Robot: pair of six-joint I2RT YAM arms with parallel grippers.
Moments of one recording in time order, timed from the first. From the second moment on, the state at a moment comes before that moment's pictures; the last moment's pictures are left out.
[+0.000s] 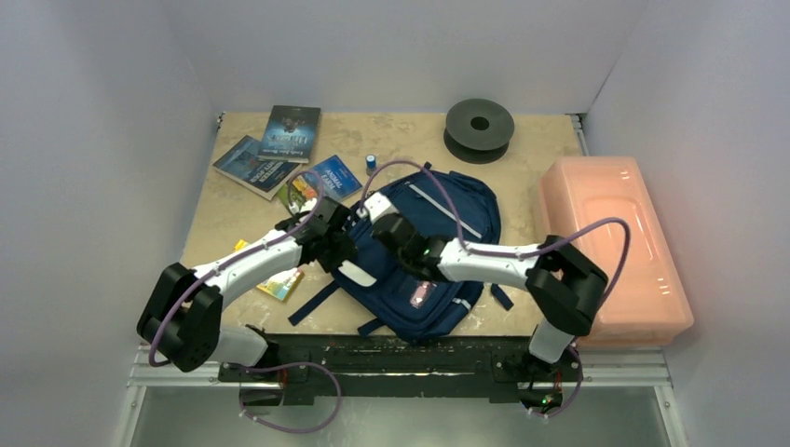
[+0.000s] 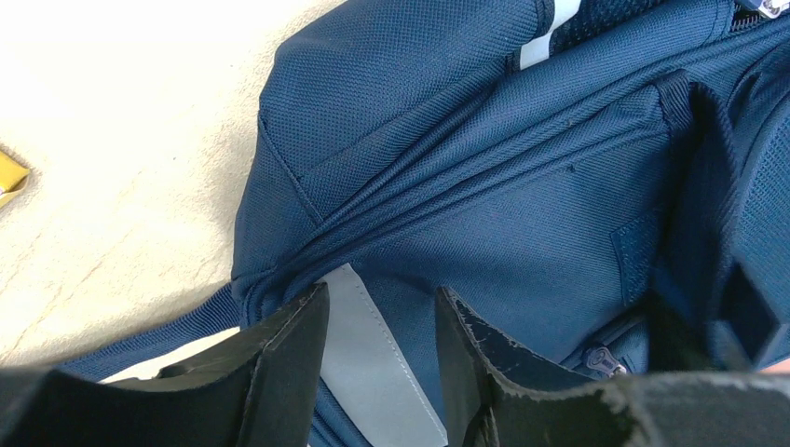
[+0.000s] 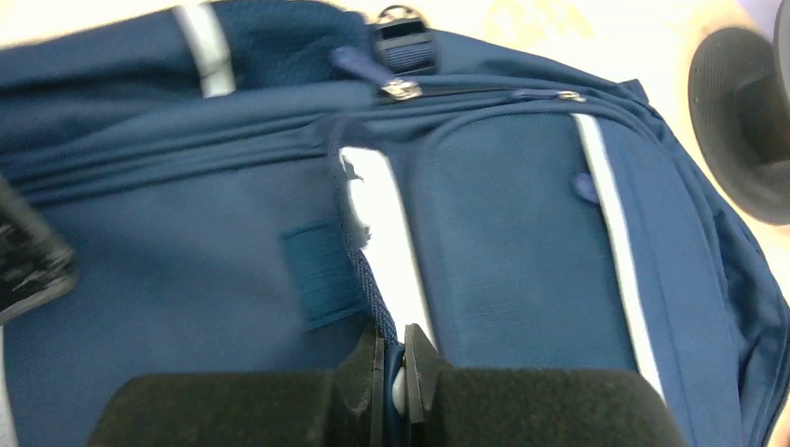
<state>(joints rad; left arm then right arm) -0.58 1.38 0.82 -0.56 -0.18 -1.15 1.06 1.72 1.03 -0.03 0.66 -0.01</state>
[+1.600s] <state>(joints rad) -0.45 1.42 1.05 -0.31 0.14 -0.65 0.60 1.66 1.22 -0.19 -0.02 0.25</state>
